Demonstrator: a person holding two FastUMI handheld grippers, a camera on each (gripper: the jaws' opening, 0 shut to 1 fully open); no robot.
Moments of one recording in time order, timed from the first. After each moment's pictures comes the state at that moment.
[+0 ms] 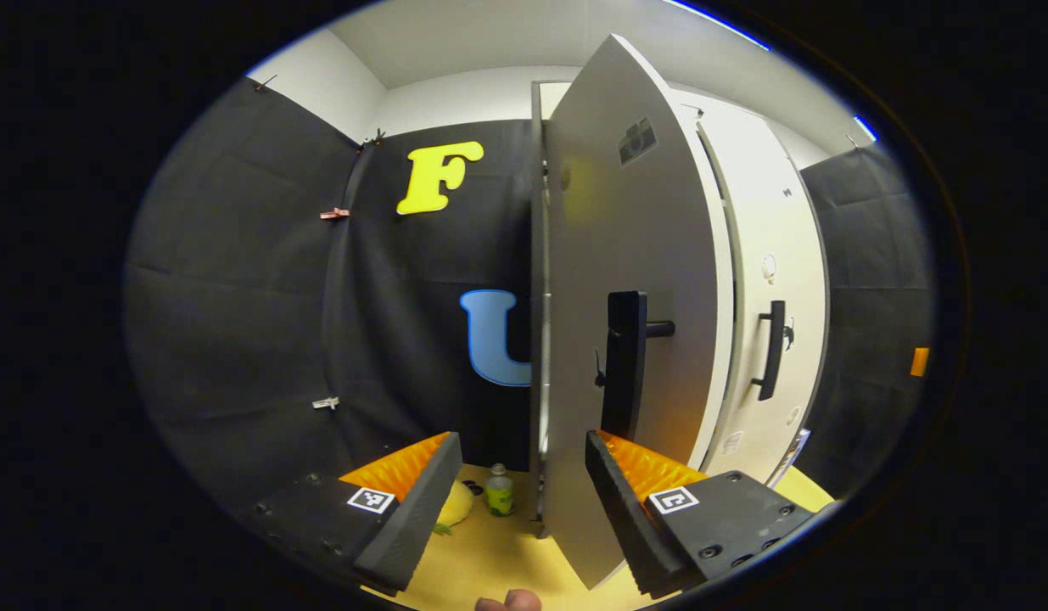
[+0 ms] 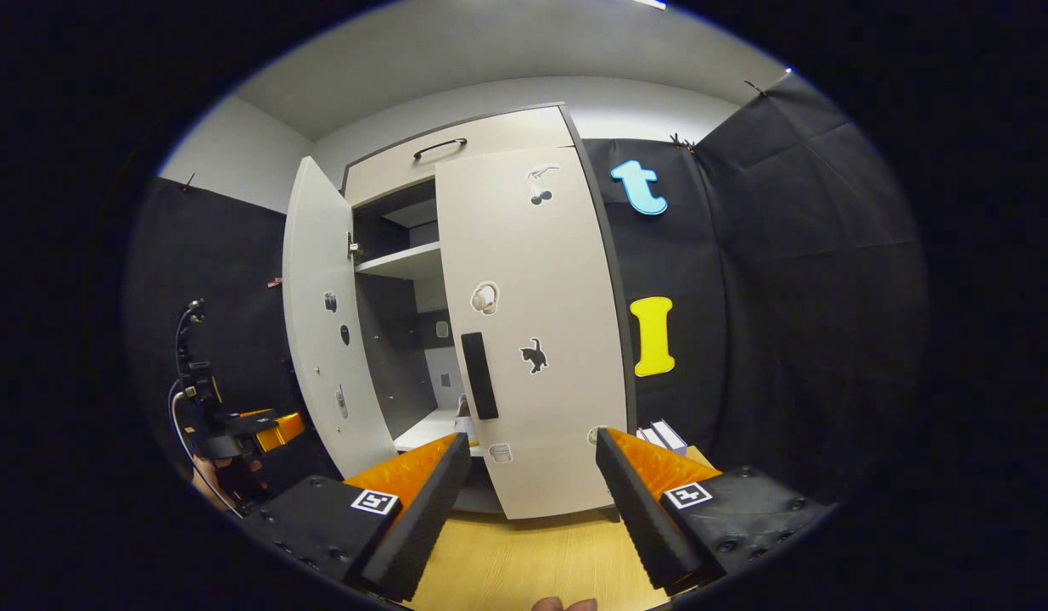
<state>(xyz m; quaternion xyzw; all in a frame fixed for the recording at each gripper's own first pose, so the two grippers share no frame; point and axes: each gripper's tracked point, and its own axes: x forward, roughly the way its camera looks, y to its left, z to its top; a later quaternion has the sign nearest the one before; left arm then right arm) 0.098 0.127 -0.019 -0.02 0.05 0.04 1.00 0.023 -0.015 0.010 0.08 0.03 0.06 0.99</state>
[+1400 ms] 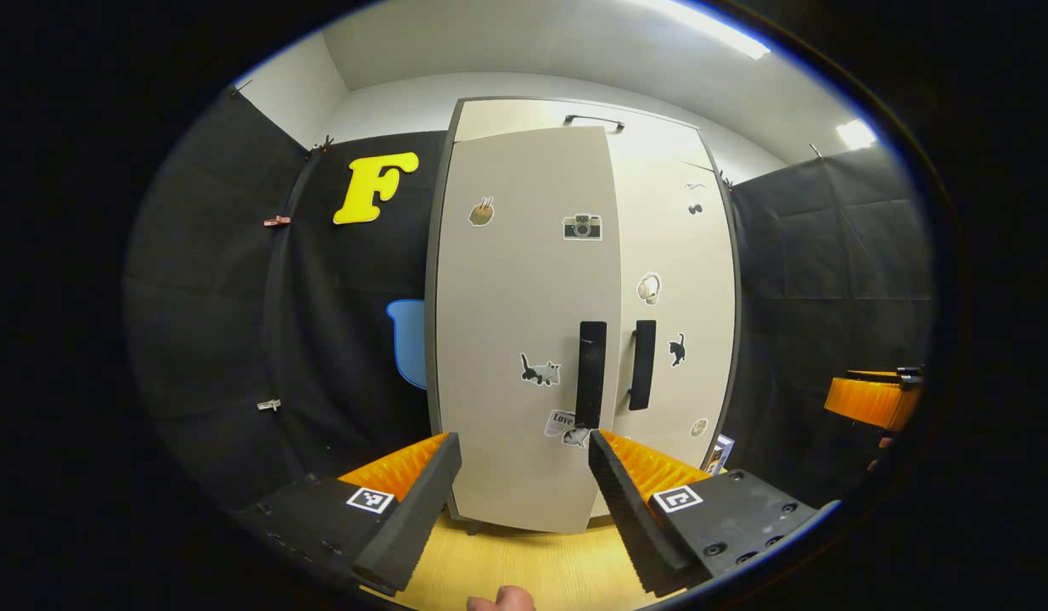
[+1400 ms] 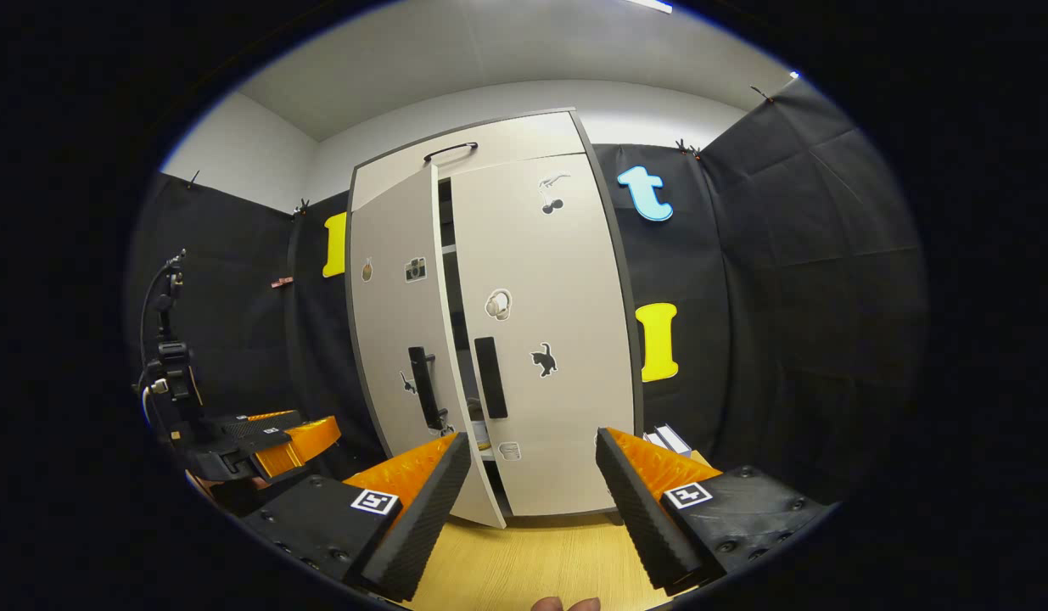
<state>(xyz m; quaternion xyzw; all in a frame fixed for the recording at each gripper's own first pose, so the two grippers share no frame) 0.051 0.030 0.012 -0.02 0.03 -0.04 1.00 0.016 0.002 0.016 0.07 0.02 0.07 0.99</state>
